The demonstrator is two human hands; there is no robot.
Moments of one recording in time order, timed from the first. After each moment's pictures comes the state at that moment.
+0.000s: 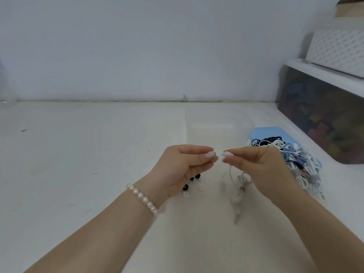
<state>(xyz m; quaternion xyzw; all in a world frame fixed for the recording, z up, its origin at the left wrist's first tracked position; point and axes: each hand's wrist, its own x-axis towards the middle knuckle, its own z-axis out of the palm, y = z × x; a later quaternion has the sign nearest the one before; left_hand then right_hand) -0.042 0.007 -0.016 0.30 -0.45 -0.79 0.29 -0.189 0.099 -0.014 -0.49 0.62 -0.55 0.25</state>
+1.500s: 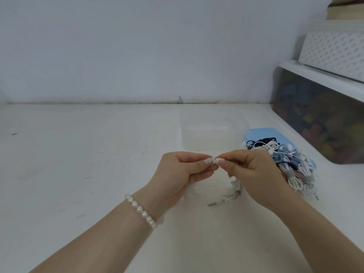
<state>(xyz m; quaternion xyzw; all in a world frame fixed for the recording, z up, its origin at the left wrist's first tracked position) -0.046 0.020 -0.020 0.29 -0.46 -0.78 0.31 -0.184 0.104 -0.009 -0.55 0.65 -0.48 0.21</state>
